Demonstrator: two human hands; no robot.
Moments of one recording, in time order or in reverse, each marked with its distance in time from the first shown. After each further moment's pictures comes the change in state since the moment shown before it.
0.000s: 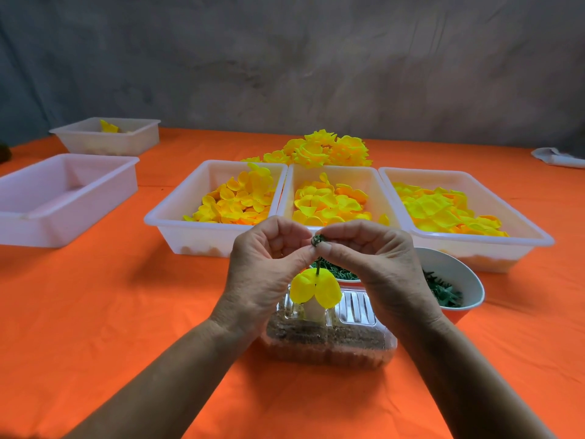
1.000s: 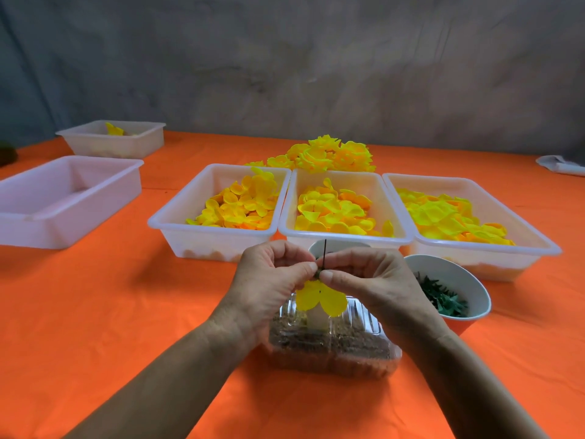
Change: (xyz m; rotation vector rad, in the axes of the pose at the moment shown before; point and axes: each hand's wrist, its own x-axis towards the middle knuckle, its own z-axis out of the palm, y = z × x) left_hand 0.002 0.000 -0.002 0.133 -0.003 -0.276; right_hand -0.003 0.007 -0.006 -0.154 -0.095 0.136
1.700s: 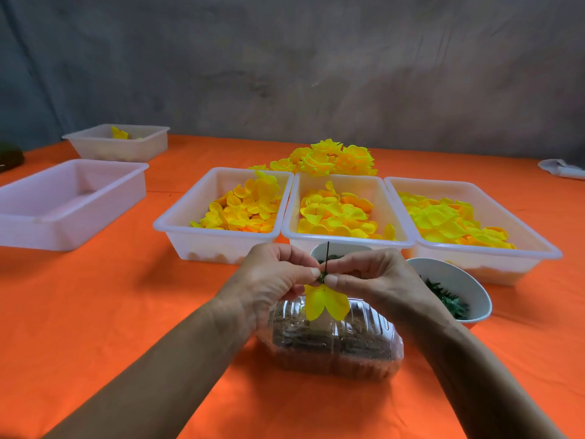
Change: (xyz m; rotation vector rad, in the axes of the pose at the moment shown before) left_hand 0.008 0.012 -0.005 0.083 -0.074 -0.225; right_hand 0.001 -0.007 -0.005 -0.137 -0.011 0.136
